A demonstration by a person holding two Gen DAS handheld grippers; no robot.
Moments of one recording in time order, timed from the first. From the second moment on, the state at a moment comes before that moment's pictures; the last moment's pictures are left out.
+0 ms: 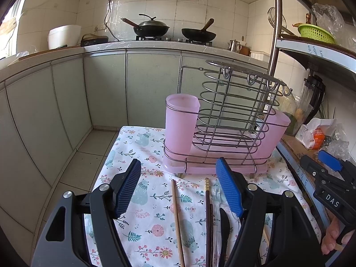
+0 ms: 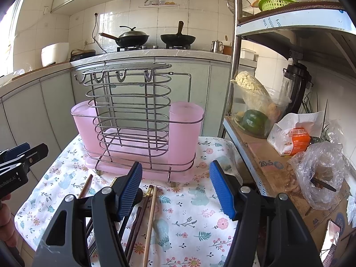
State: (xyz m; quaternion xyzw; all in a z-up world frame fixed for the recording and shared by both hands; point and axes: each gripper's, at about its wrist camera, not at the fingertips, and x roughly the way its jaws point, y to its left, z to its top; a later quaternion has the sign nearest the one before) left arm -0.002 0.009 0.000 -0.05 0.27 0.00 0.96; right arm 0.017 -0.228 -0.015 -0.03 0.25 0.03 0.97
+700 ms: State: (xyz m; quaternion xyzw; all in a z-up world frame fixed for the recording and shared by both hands) left arm 0.052 0.048 -0.047 -0.09 0.42 -0.06 0.90; right arm 0.051 -0.257 -0.058 0.03 0.37 0.07 0.93
